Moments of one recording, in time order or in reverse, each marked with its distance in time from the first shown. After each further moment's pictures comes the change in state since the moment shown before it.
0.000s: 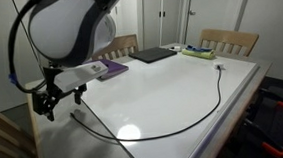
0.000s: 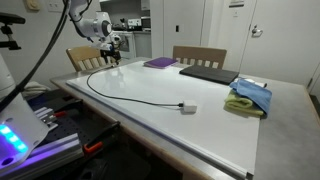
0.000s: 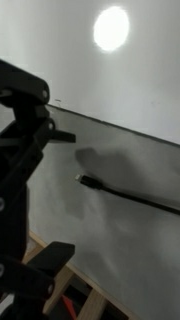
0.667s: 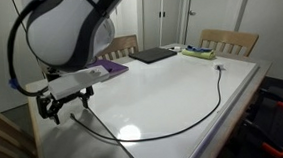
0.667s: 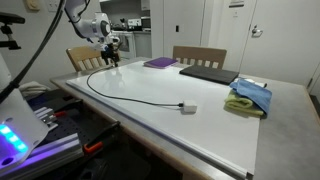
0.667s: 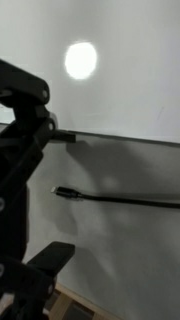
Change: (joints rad) arm 0.047 0.000 -0.052 0.001 0.006 -0.077 0.210
